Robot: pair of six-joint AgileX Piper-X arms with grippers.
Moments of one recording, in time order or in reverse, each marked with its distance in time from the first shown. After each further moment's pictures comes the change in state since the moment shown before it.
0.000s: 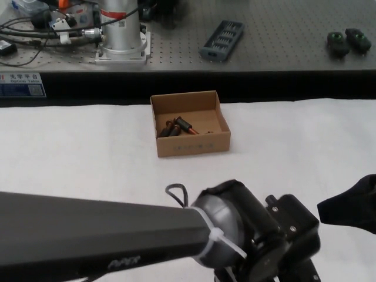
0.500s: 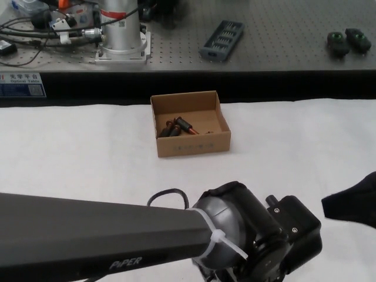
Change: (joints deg) left arm -0.3 0.2 -0.1 -0.3 -1.2 -32.8; right arm 0.0 -2.6 -0.3 -0.5 0.6 0.0
